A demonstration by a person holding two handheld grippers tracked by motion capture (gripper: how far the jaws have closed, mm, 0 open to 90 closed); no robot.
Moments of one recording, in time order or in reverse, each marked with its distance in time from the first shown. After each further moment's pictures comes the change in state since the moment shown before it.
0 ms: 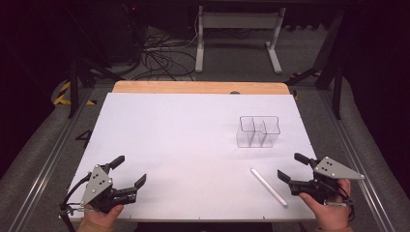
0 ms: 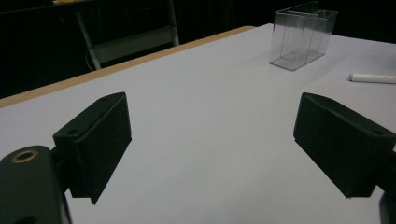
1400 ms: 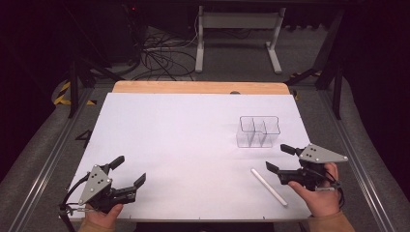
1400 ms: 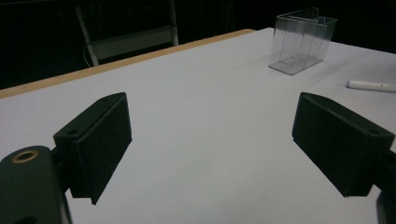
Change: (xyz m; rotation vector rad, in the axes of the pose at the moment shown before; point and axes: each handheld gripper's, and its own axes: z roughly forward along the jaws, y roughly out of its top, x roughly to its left) left arm 0.003 -0.002 0.000 -0.004 -0.006 -0.047; right arm 0.005 0.035 0.031 0.065 0.080 -0.063
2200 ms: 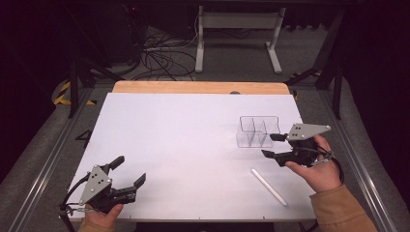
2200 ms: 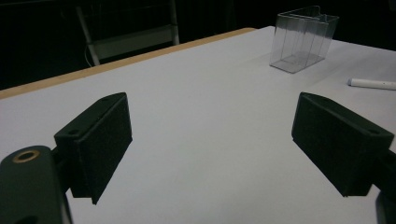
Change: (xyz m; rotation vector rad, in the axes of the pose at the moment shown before) left arm 0.000 0.000 0.000 0.004 0.001 0.002; right arm -0.029 0.044 0.027 0.211 0.125 -0.170
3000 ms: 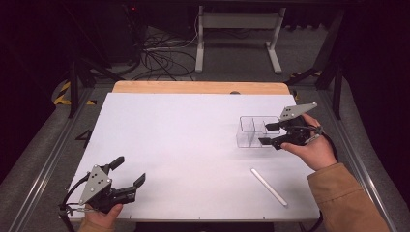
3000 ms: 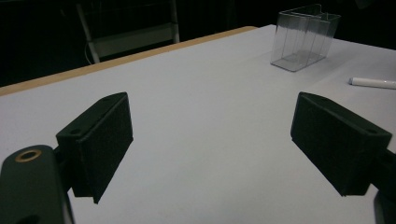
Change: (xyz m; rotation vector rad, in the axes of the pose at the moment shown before) left arm 0.001 -0.001 0.000 0.006 0.003 -0.002; right arm -0.042 0.021 0.026 0.106 0.075 0.050
